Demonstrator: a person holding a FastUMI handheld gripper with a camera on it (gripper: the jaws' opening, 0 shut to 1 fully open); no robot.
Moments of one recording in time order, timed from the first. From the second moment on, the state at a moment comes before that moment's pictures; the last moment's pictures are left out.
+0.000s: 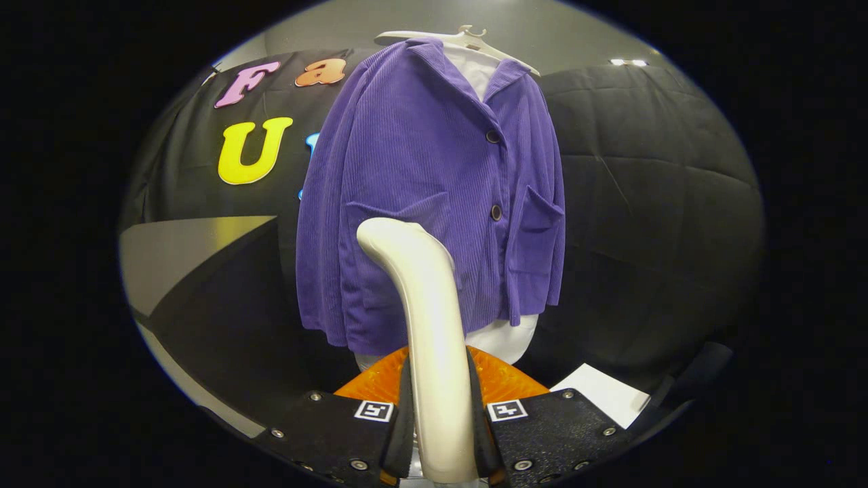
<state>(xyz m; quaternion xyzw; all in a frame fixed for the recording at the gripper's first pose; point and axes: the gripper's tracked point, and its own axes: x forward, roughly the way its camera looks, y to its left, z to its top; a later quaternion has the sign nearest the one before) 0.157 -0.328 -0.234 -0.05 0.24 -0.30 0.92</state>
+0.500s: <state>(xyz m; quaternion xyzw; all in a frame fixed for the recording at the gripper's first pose) 0.119 -0.324 -0.232 -0.05 0.24 -0.30 0.92</state>
